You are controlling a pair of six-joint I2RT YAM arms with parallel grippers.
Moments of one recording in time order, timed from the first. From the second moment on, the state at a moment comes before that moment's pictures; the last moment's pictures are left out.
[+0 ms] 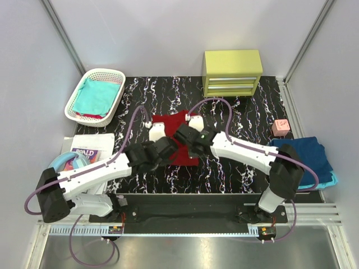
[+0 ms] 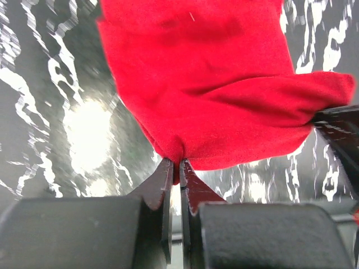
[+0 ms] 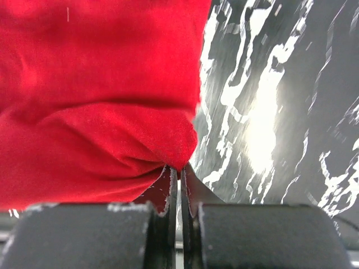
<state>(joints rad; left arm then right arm) -1.04 1.22 0.96 -0.78 -0.52 -0.95 1.02 1.64 1.30 -0.87 0.46 0.78</state>
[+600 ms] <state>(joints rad) -0.67 1.58 1.35 -0.69 -0.49 -0.66 0.75 2.03 1.86 -0.84 0.47 0.52</state>
